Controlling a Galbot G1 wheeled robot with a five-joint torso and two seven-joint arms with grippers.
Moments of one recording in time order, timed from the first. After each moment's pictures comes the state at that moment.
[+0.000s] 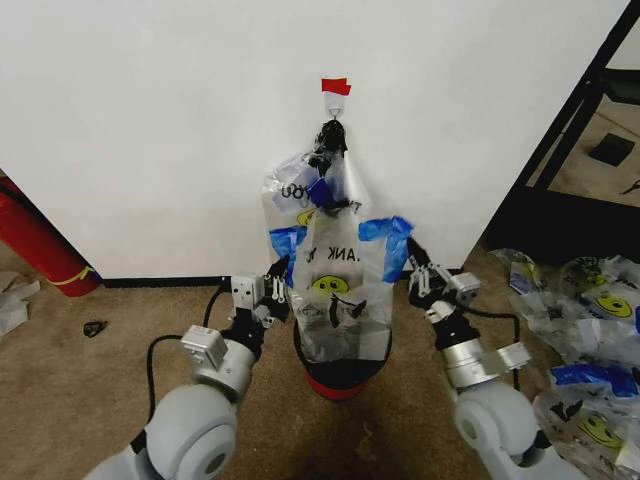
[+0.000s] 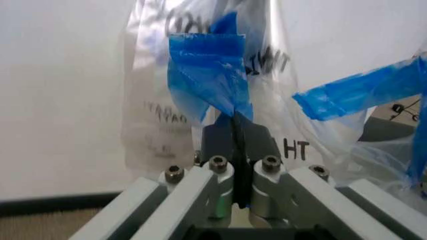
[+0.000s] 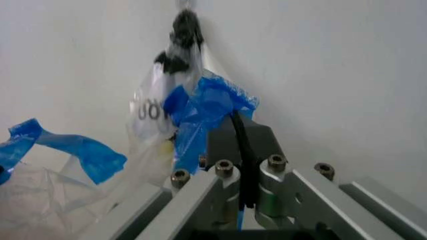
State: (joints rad) left arm 1.28 -1.01 -0.07 -2.32 -0.55 0.16 -0.46; right arm -1.39 1.17 0.33 2.07 0.45 0.25 0.00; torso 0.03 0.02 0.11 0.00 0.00
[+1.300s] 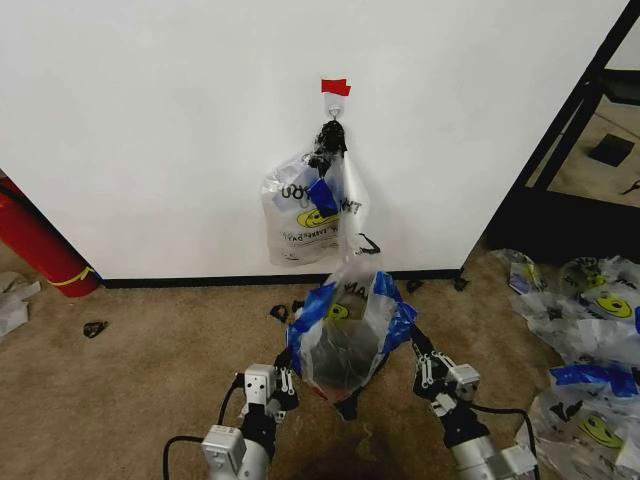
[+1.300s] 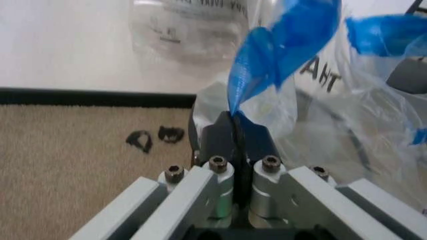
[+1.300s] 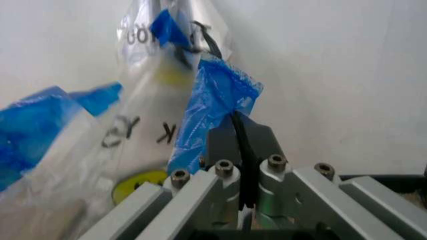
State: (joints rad) left arm 1.61 -1.06 0.00 -2.34 -0.36 0.12 -0.51; right arm -1.76 1.20 0.39 2.16 0.33 0.31 0.04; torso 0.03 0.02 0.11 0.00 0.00
